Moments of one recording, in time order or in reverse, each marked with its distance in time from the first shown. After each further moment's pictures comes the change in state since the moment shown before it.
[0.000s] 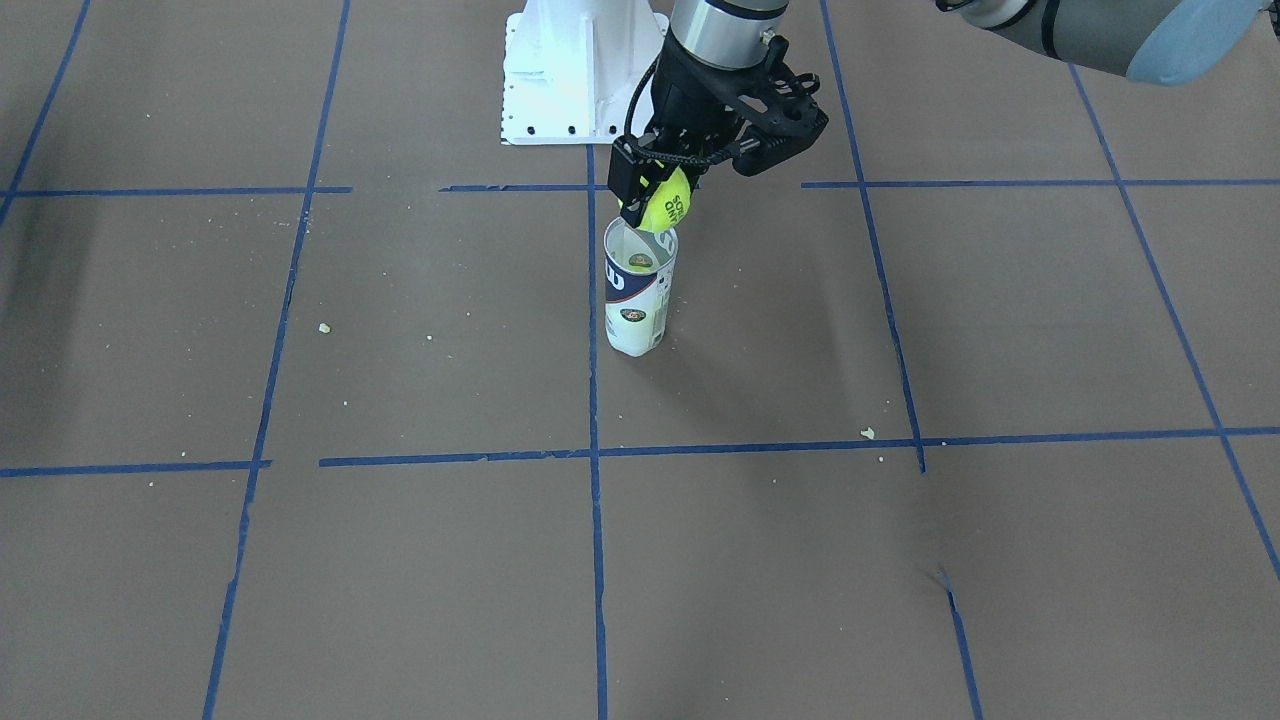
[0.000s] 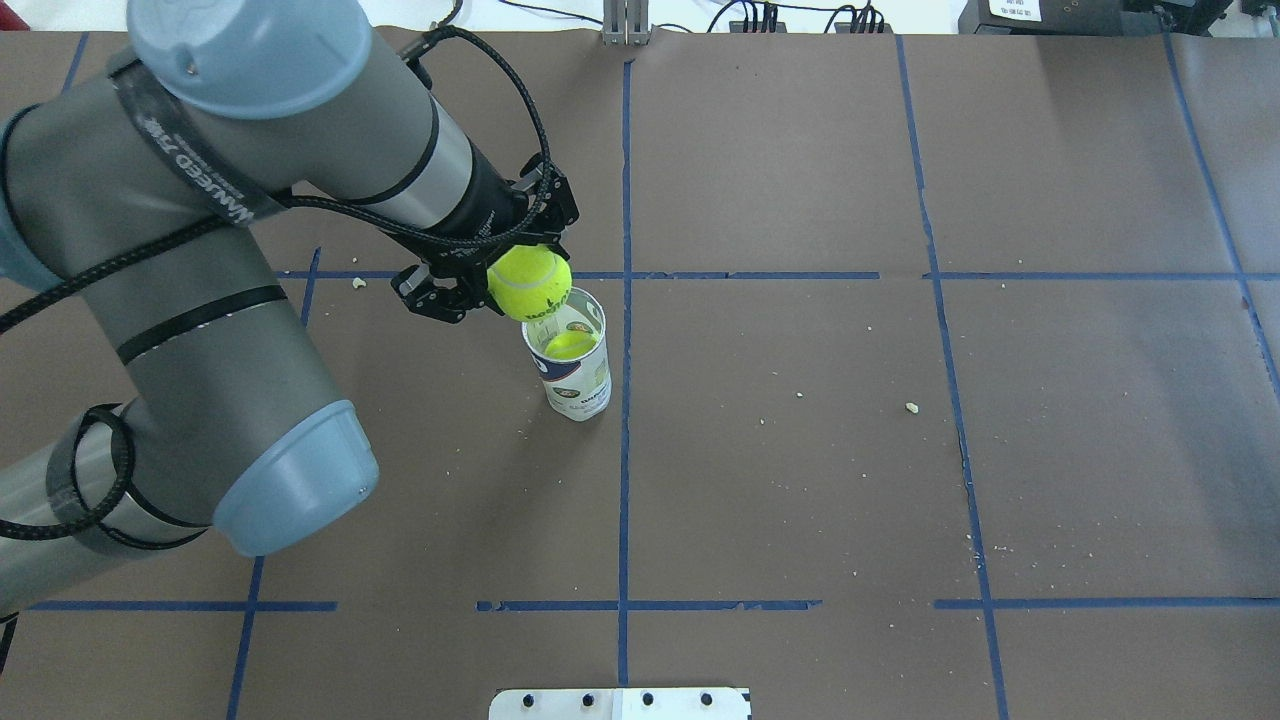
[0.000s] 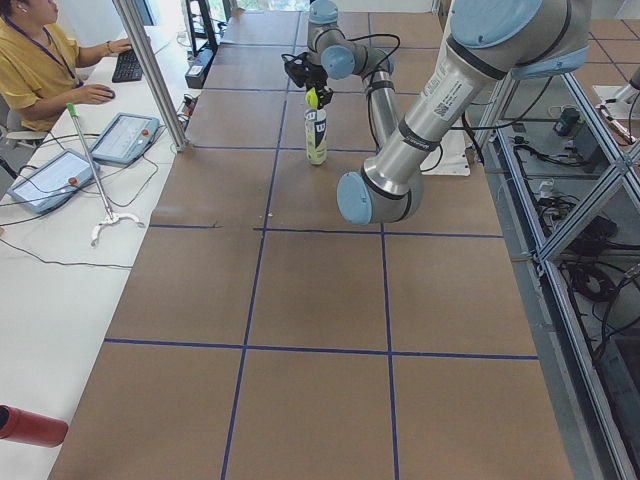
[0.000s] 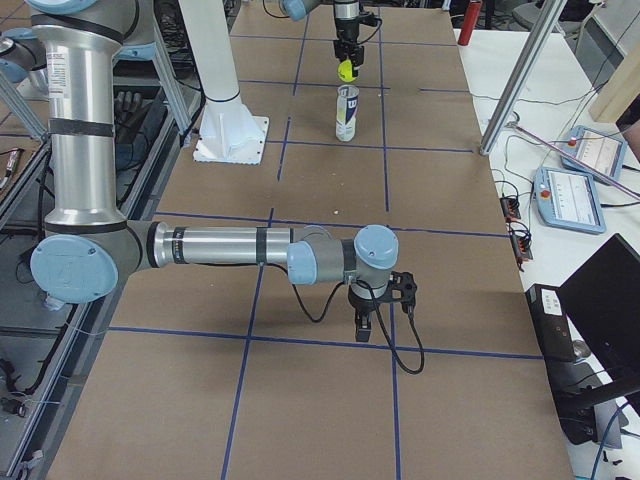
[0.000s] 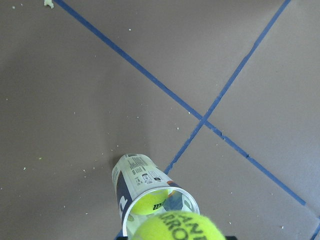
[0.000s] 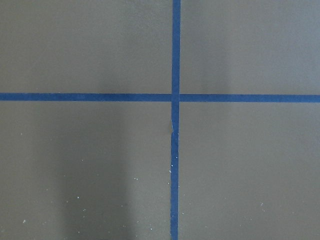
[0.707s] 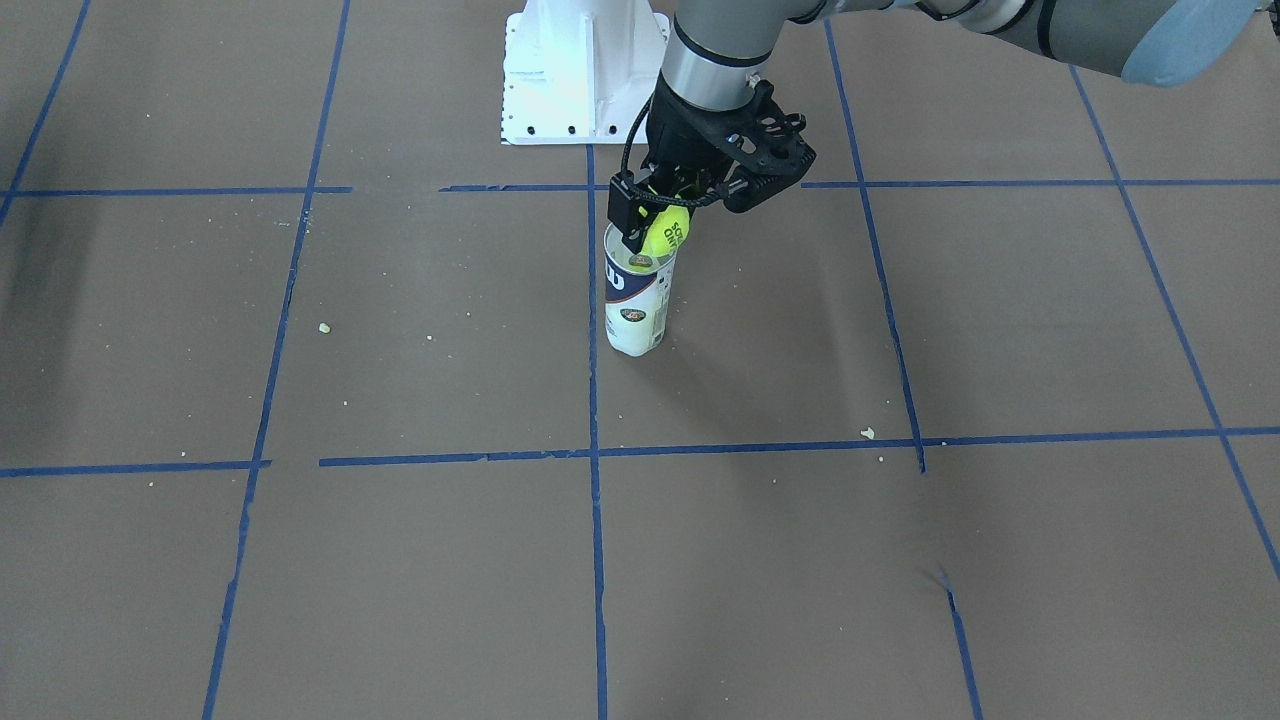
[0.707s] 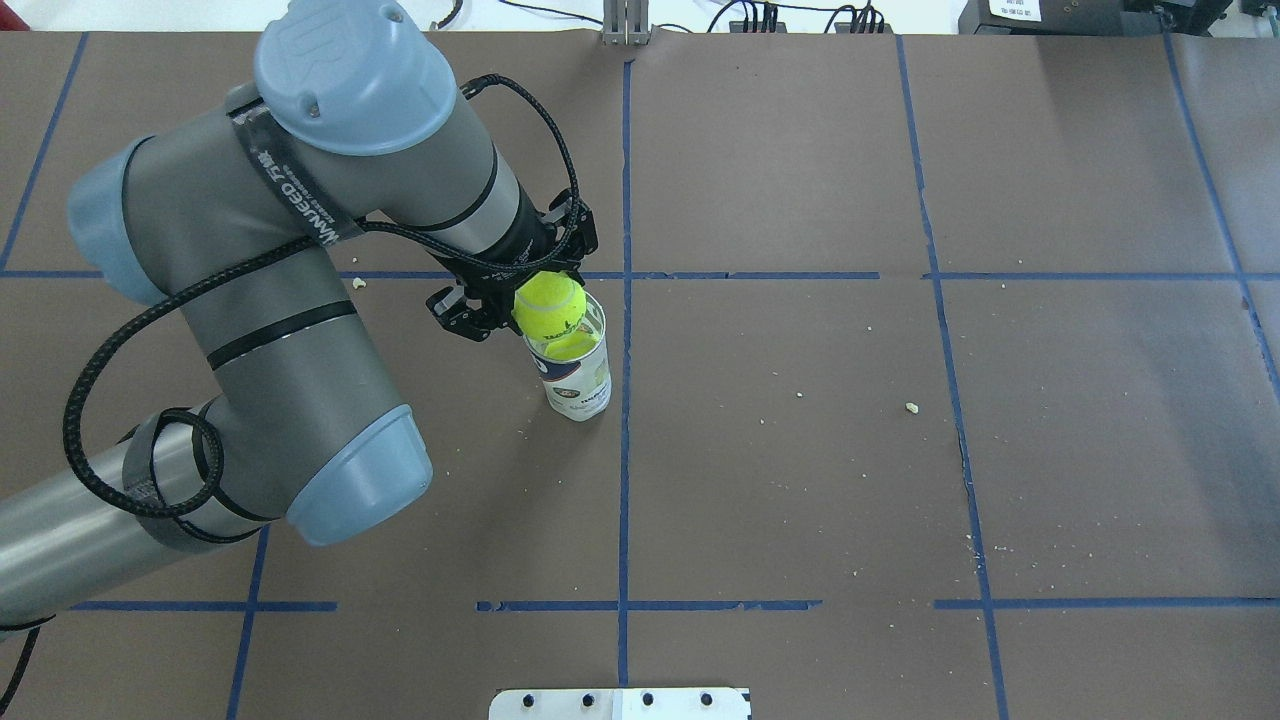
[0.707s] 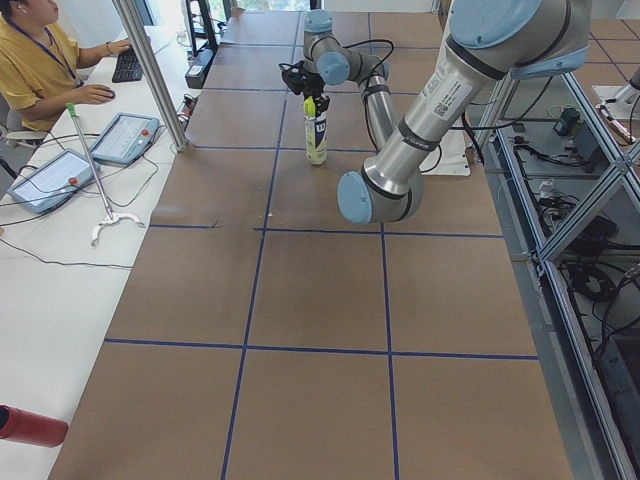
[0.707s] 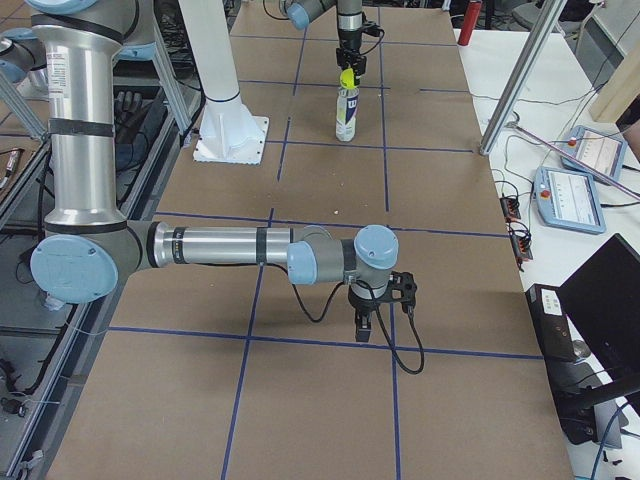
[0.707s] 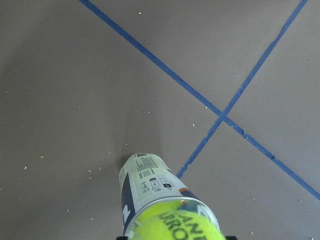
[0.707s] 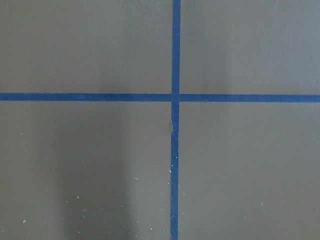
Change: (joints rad) left arm 0.005 -0.002 0.057 -0.022 0.002 0.010; right arm 0.000 0.000 0.000 0.000 0.000 0.000
